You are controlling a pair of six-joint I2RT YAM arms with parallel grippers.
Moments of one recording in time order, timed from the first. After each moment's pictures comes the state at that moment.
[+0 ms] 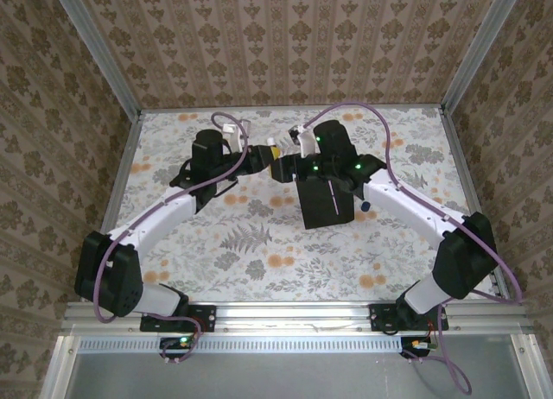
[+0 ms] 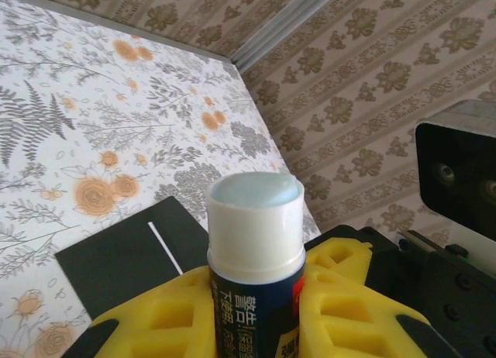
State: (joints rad) left arm -0.50 1.40 0.98 0.13 0.57 -0.71; right arm 0.59 1.55 1.29 -0.30 -0.43 0.41
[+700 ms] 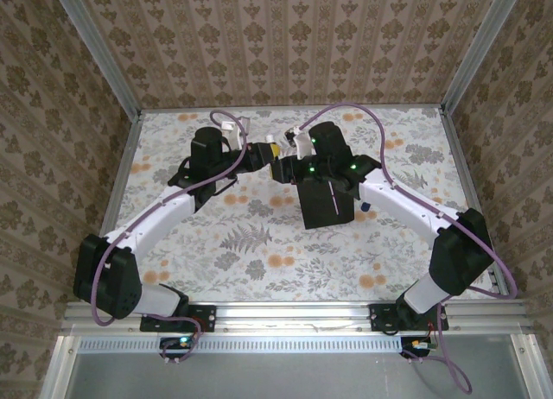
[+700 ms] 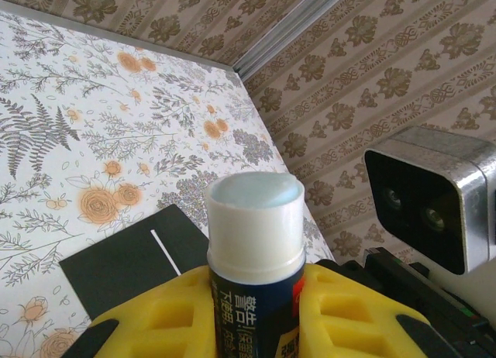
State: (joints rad) left arm -0.51 1.38 1.01 0.10 0.55 -0.70; right arm 0.59 1.57 1.29 -0.29 -0.42 0.42
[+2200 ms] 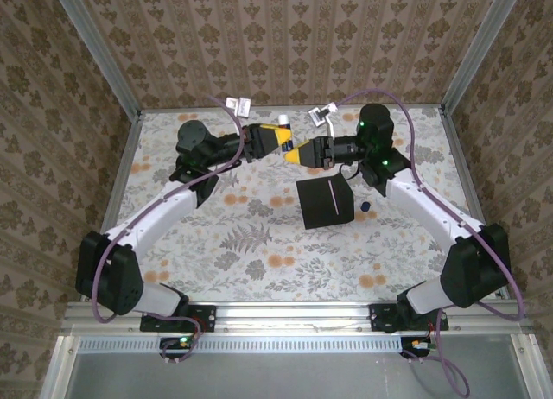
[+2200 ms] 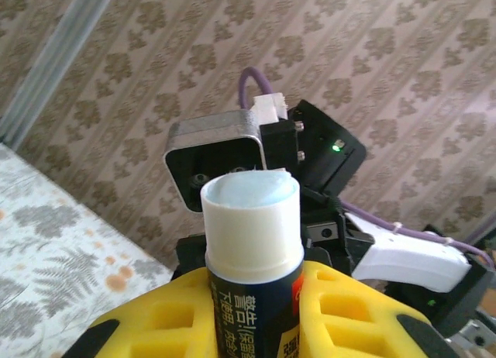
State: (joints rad) left arm -0.52 1.42 1.07 0.69 0.95 -0.94; right arm 0.39 1.45 1.21 0.22 -1.19 0.77
